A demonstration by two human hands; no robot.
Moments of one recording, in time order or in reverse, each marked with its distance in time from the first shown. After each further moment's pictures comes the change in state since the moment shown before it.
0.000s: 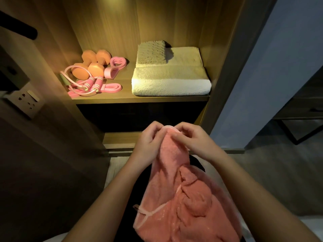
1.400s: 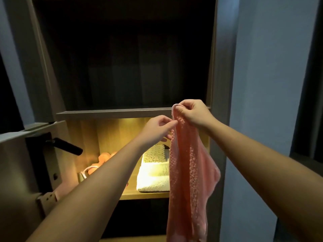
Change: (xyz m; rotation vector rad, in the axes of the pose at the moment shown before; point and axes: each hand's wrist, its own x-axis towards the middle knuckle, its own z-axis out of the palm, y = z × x) left_hand 0.147 0.244 -0.079 0.137 -0.021 0.329; right_hand 0.093 -0.257 -0.151 -0.311 0.494 -0.505
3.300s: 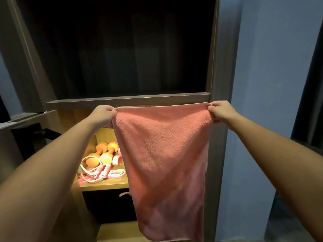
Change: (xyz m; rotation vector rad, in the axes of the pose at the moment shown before) left_hand 0.014 -0.070 -0.107 0.219 0.280 -0.400; right_hand 0.002 0.103 -0.039 -0.058 0.072 0.464
